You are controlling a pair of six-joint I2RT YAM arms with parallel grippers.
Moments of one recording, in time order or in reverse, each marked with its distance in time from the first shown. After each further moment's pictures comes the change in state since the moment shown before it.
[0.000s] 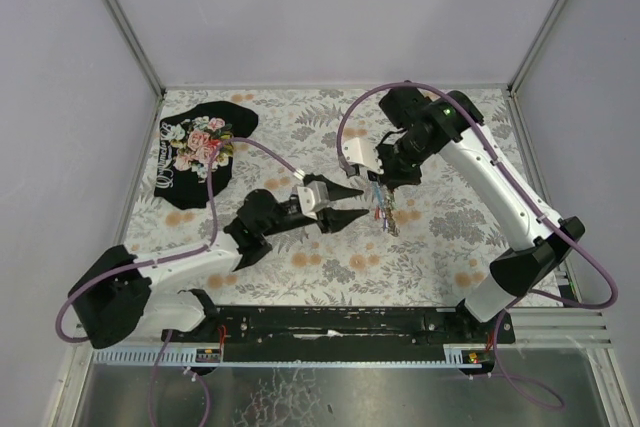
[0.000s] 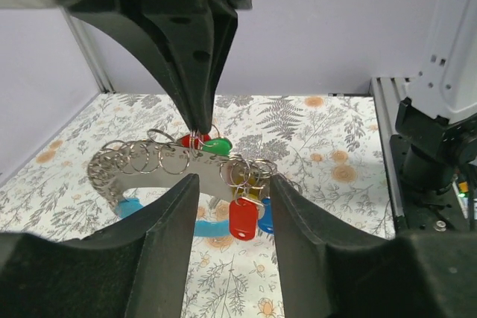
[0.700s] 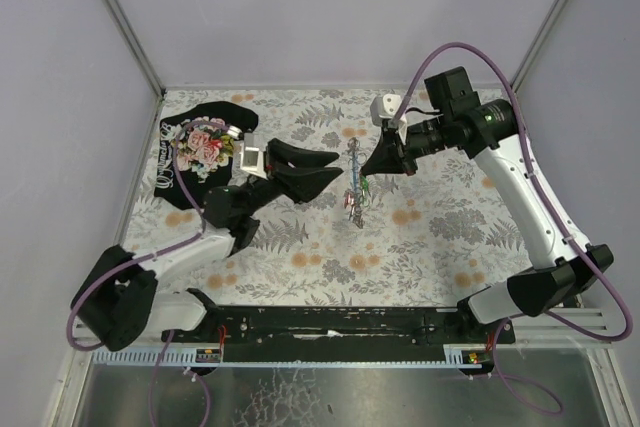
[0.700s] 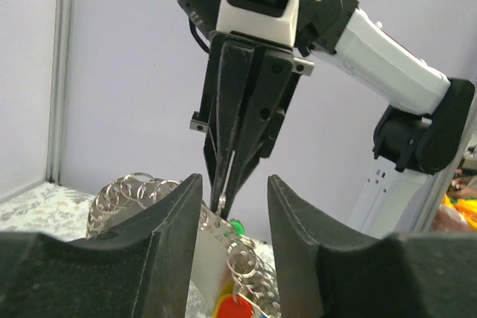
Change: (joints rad) left arm 0.196 0.090 0.014 0.585 -0.014 -0.724; right arm -0.192 -0.154 -0.189 0.426 -0.771 0.229
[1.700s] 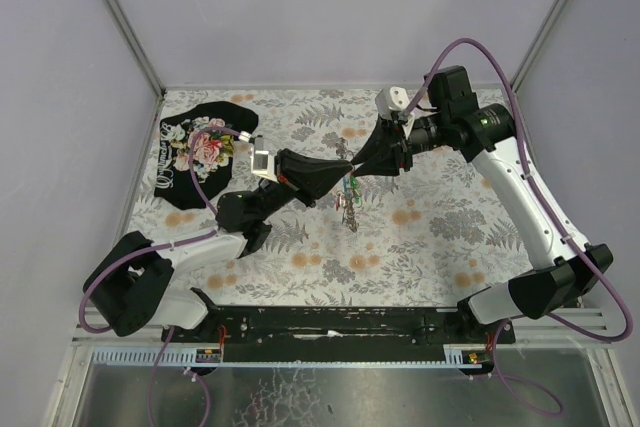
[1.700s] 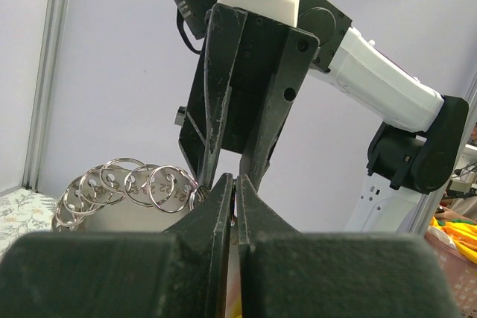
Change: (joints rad) left arm -0.064 0.049 0.000 0.059 -0.088 0.013; right arm 0.000 -0.006 -0.024 0.127 -0.168 0.059
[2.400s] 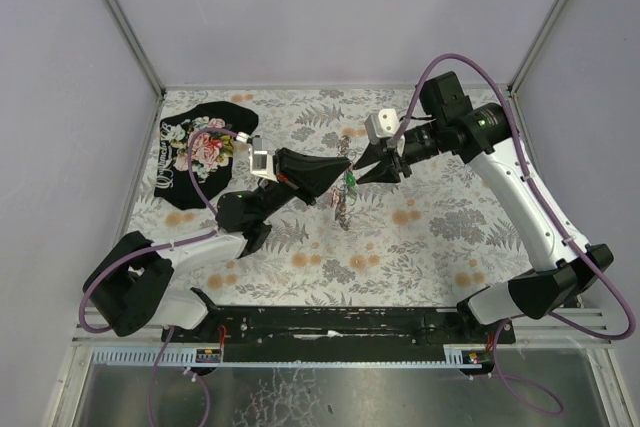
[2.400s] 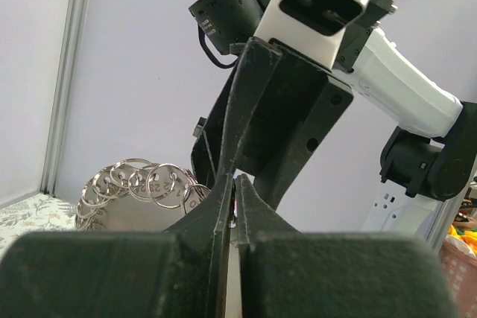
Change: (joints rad) left arm -0.001 0.000 0.000 0.000 -0.033 0.032; right arm 0.060 0.005 0.035 -0.171 0.194 -0.298
